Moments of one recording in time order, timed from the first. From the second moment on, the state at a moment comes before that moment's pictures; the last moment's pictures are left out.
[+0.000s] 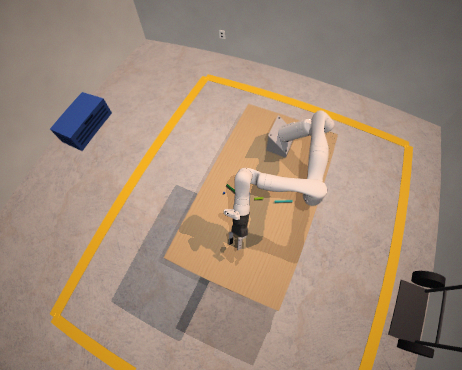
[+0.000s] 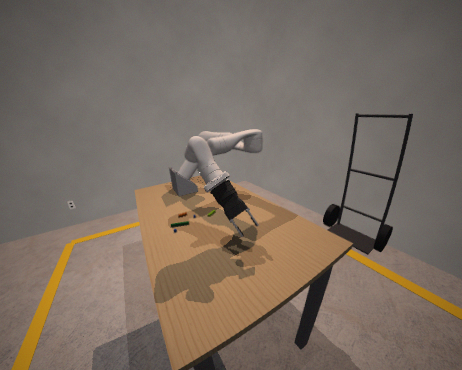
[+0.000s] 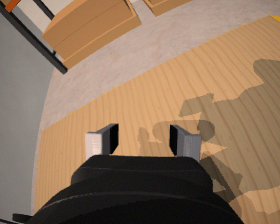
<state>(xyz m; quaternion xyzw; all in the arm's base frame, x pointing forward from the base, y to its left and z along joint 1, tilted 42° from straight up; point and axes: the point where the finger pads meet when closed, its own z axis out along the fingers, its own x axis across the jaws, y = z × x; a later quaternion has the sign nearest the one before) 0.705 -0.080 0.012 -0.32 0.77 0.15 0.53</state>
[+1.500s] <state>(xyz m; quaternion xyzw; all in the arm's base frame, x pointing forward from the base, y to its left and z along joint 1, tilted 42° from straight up) 0.637 -0.097 -0.030 -0.47 0.73 0.11 0.48</state>
